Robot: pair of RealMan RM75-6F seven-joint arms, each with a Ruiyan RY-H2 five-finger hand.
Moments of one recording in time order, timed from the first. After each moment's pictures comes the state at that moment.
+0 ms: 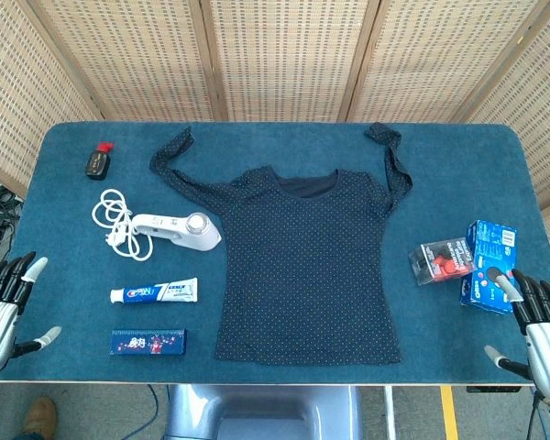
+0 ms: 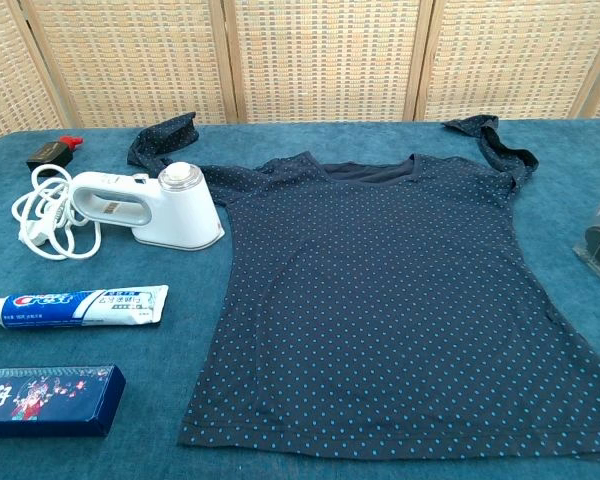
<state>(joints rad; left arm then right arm) -0.06 -1.04 0.00 -1.79 1.60 1.53 0.11 -0.01 -0.98 0.02 -1.74 -1.63 1.60 0.02</state>
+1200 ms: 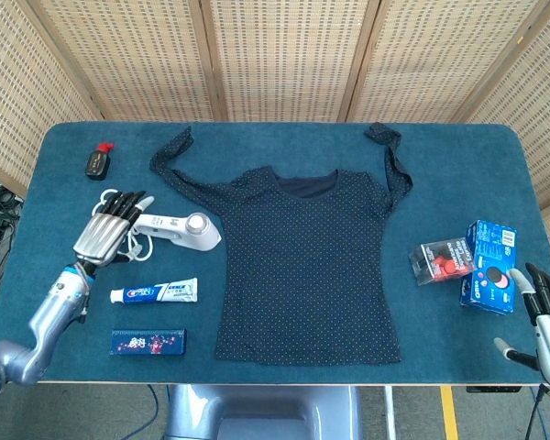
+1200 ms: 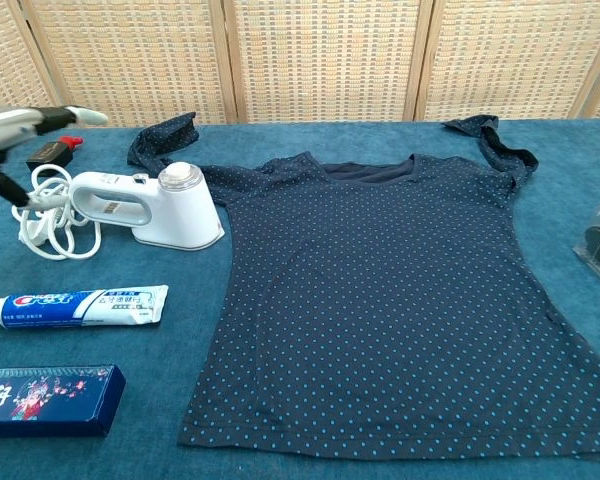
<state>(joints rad) -0.60 -1.45 -0.19 -1.15 1.46 0.94 -0.05 0.00 -0.99 0.05 -1.73 -1.54 1.56 0.00</state>
